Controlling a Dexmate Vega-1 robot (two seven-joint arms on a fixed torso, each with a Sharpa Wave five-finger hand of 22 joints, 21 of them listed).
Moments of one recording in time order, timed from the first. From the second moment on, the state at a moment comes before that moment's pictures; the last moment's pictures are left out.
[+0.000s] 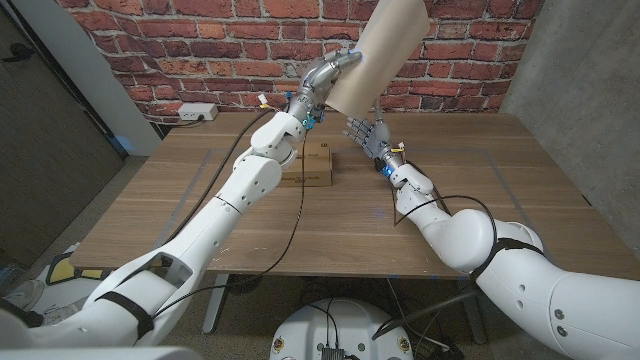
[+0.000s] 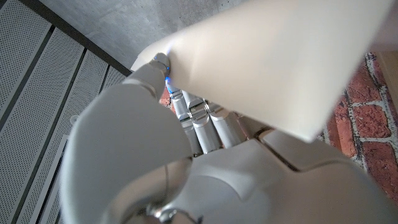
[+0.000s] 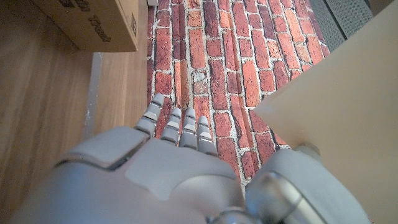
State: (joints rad) left arm 0.64 0.33 0.49 -1.66 -0.71 -0.13 0.01; left_hand 1.14 -0.01 0.55 -0.11 0.17 0.88 0.06 0.76 0.59 1.24 -0.12 0.23 0.49 1.32 -0.20 0.23 0.20 0.53 -0.05 1.03 0.18; right arm -0.40 0.17 0.30 -0.45 0.13 0.48 0.68; right_hand 0.30 -0.02 -0.02 0.04 0.23 0.12 0.06 0.19 0.20 0.16 0.11 0.20 0.20 0.07 0.10 0.18 0.18 0.00 0.21 0.40 0.18
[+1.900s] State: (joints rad) left arm 0.81 0.28 0.41 -1.78 -0.55 -0.24 0.37; left_hand 1.14 -0.01 0.56 -0.11 0.17 0.89 0.05 0.77 0.57 1.25 -0.12 0.22 0.49 1.33 -0.20 0.23 0.20 0.53 -0.05 1.04 0.18; right arm -0.36 0.24 0.54 -0.44 0.15 0.46 0.83; right_hand 0.32 0.00 -0.05 0.03 0.23 0.22 0.08 0.22 0.20 0.25 0.11 0.25 0.20 0.18 0.06 0.20 0.18 0.13 0.08 0.39 0.19
